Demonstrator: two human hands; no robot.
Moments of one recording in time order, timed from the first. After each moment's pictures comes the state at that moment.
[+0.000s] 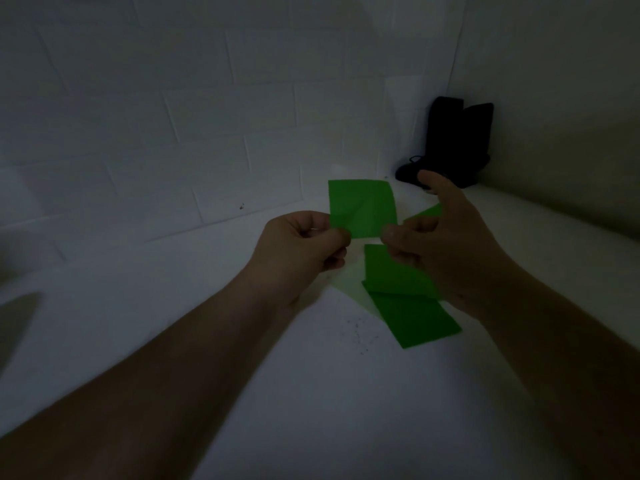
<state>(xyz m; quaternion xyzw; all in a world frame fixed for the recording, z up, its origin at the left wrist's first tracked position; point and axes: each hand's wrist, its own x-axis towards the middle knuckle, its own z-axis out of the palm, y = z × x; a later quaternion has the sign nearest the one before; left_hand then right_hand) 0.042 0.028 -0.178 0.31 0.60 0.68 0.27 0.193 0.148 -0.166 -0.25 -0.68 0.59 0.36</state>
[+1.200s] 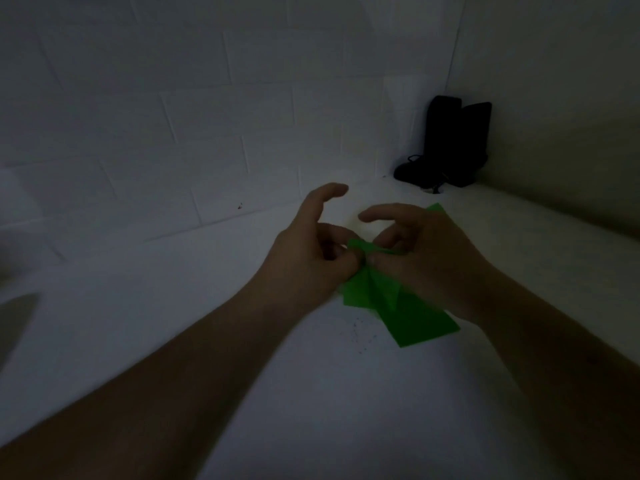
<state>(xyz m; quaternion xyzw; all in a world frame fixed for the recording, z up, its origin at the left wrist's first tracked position) 0.048 0.017 -0.180 0.51 0.64 0.55 0.17 0.193 0.137 -0.164 -0.22 -0.87 0.35 0.27</state>
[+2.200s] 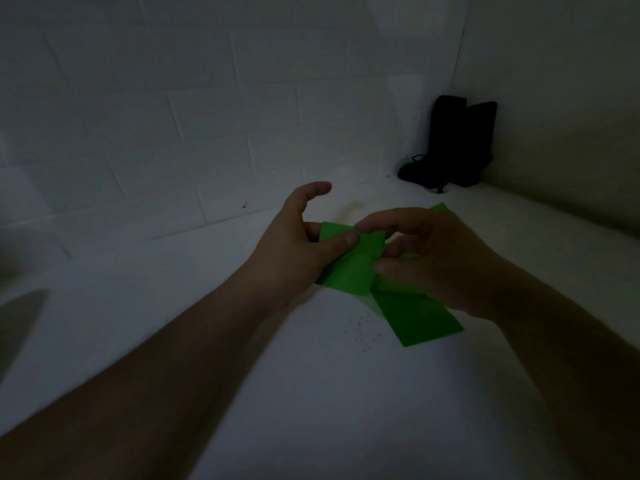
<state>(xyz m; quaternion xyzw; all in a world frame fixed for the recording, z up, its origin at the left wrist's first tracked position) 0.032 0.016 -0.175 0.43 0.62 0.60 0.27 0.201 0.135 -0.157 -0.13 -0.84 0.46 0.23</state>
